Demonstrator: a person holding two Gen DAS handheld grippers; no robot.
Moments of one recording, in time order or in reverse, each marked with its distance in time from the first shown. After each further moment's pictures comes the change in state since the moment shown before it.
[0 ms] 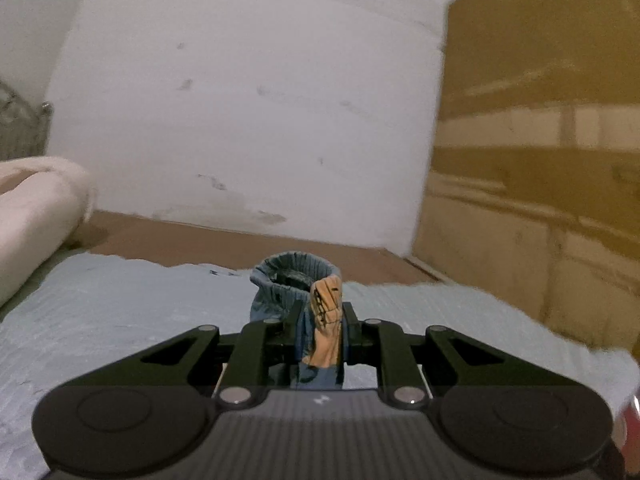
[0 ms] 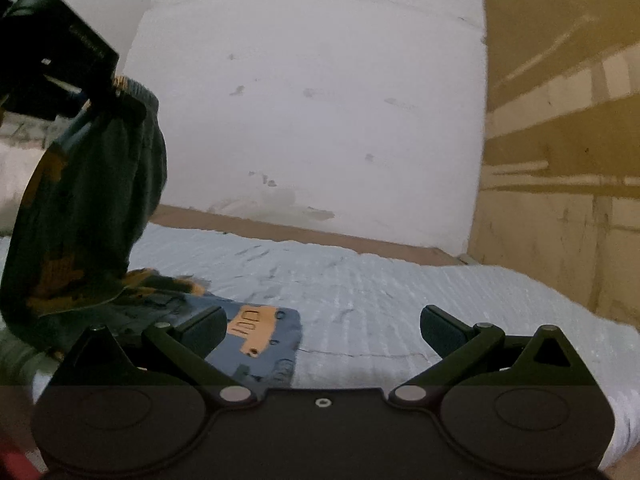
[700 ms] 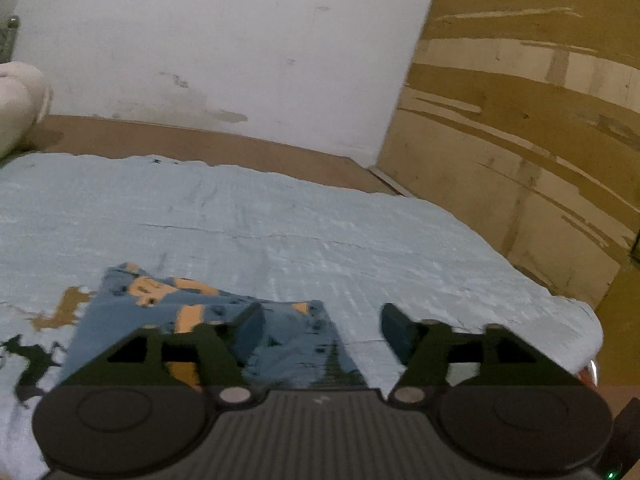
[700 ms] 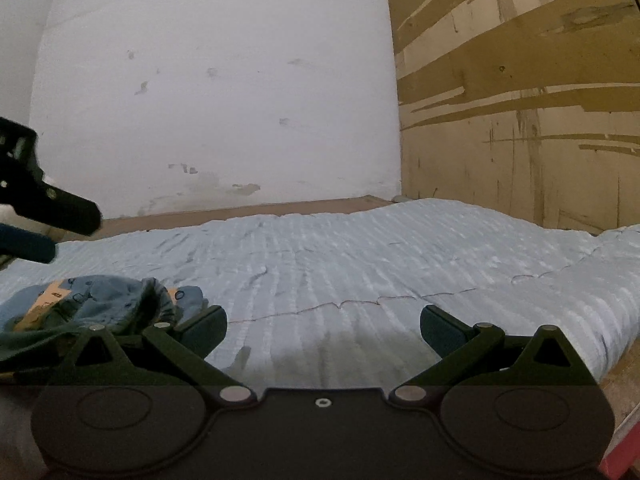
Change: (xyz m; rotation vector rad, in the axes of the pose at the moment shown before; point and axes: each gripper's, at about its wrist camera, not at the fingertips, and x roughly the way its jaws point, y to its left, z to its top) left arm 0.042 -0.034 -0.049 -0.107 0.268 -0.094; right arm 0.012 -0.050 -0.023 0.223 0.098 -0.179
